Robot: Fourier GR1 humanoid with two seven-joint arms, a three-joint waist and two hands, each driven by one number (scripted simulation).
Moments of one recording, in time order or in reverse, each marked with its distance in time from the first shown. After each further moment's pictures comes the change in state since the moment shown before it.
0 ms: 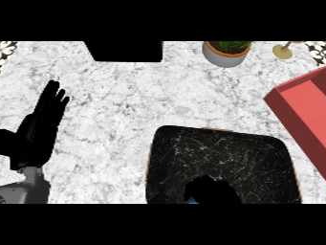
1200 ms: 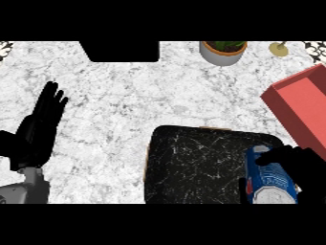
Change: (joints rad) left arm 0.004 -0.006 0.016 0.018 0.002 -0.007 -0.027; right arm -0.054 0.025 -0.377 -0.474 0.116 0.194 0.119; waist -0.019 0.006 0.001
